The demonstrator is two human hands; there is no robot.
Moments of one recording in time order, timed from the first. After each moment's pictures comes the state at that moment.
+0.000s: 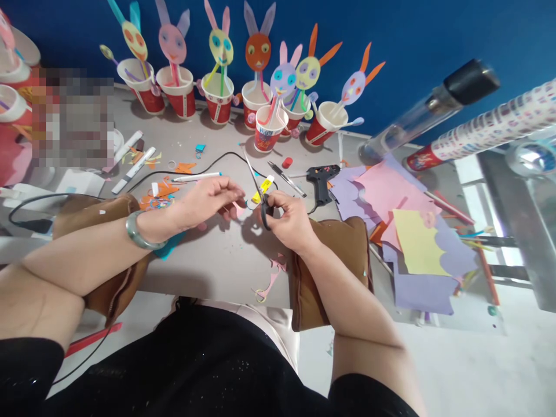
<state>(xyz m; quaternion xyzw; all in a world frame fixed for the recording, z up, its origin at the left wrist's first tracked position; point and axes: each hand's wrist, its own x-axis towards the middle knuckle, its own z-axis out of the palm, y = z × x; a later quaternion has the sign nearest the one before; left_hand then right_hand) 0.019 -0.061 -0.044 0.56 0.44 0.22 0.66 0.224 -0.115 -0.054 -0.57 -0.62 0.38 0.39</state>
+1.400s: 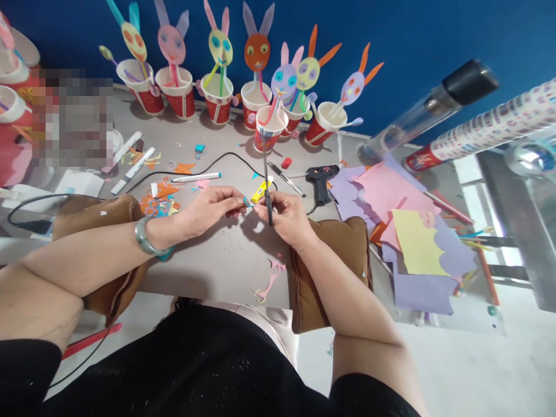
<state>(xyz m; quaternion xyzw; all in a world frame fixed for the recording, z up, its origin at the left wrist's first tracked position) 0.023 -0.070 -0.065 0.57 0.41 0.25 0.66 0.223 -0.110 -0.057 -0.57 -0.54 0.47 0.41</state>
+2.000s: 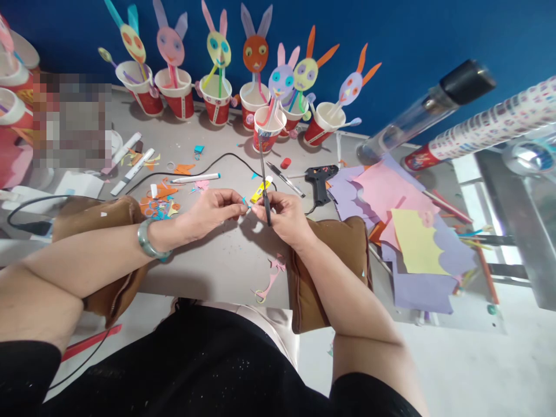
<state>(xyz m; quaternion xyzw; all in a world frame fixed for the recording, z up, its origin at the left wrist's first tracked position) 0.027 -0.076 -0.065 0.56 0.41 0.28 0.66 0.223 -0.108 -0.059 -0.55 -0.55 0.47 0.42</state>
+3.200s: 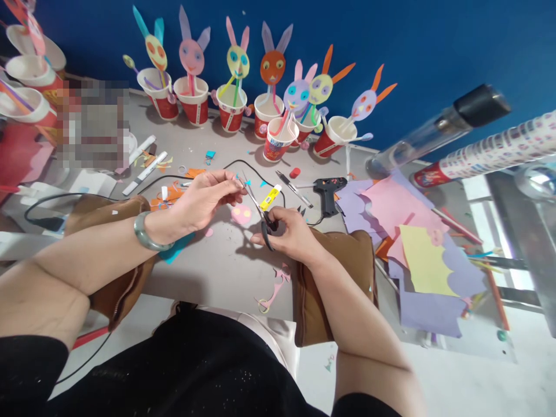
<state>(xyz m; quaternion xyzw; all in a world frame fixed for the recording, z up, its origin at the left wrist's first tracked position) 0.020 -0.054 -0.038 0.42 0.39 0.41 0.71 0.233 -0.108 -0.055 -0.54 -0.69 0.42 0.25</state>
